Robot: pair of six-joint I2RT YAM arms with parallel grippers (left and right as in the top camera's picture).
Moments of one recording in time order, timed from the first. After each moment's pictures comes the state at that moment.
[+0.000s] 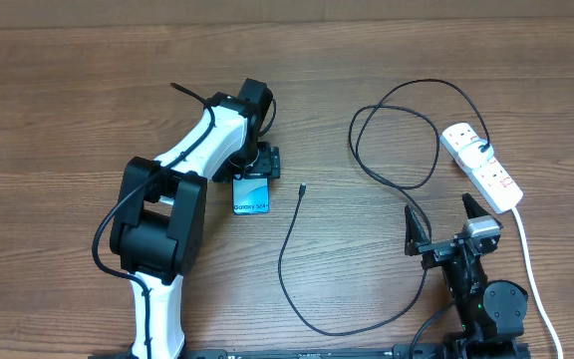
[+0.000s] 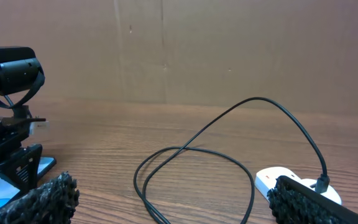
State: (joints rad) left arm -0.35 2.16 1.56 -0.98 0.01 -0.41; right arm 0.06 0.01 0.02 -0.02 -0.14 0.02
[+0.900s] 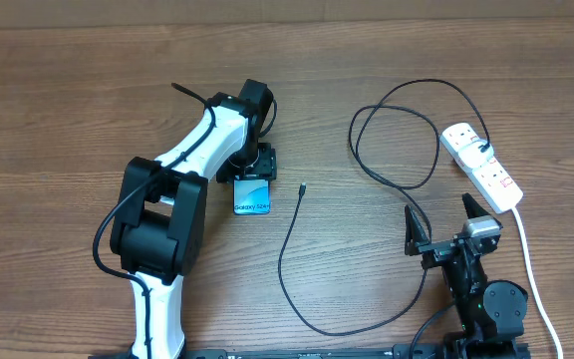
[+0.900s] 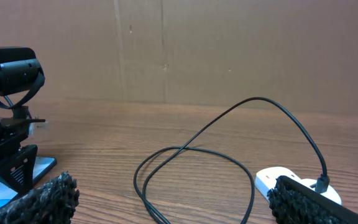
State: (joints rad) left arm -0.36 2.16 1.56 -0.99 0.01 -0.41; right arm 0.06 0.01 0.02 -0.02 -0.14 0.02
